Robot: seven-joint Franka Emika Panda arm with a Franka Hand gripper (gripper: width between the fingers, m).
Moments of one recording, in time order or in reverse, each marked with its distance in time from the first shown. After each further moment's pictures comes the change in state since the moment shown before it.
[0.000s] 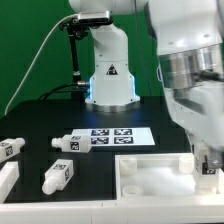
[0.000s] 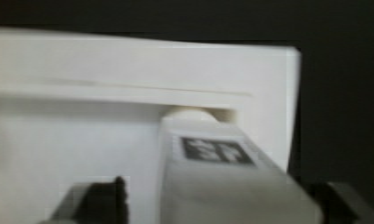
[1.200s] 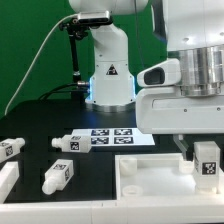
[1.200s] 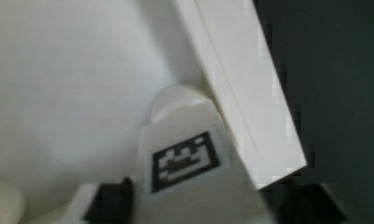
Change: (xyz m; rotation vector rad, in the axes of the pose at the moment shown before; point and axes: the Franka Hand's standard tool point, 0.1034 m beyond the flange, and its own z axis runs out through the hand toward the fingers) arm 0.001 -0.001 -0.001 -0.020 0.032 -0.891
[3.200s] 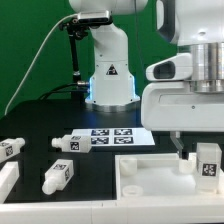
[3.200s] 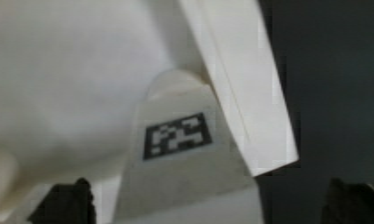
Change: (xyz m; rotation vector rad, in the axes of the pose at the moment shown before) arm 0.004 -0.008 -0.001 -0.060 0.059 -0.214
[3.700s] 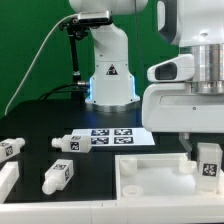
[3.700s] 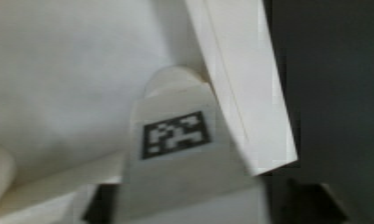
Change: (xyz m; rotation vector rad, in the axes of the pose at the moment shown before) arm 0.000 0.003 0.001 -0.001 -0.003 0.201
